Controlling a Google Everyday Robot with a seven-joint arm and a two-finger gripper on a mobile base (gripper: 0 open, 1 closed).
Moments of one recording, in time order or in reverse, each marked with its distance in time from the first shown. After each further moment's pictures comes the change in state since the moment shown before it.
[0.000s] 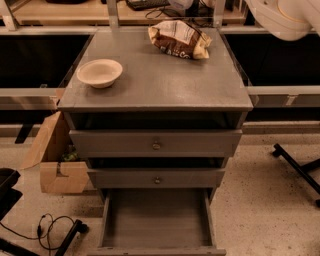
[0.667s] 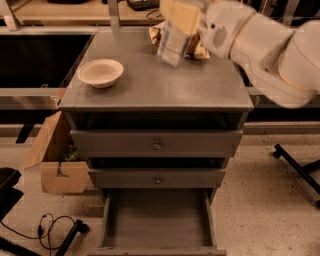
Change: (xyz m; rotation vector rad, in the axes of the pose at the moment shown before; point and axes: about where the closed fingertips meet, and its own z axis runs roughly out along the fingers) arm 0.061 0.088 -0.075 -0.070 0.069 0.181
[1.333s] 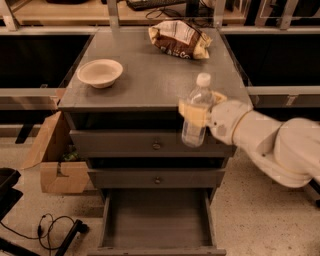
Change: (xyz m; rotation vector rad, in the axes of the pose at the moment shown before) arm 0.196 -0.012 -0.098 0.153 0.297 0.009
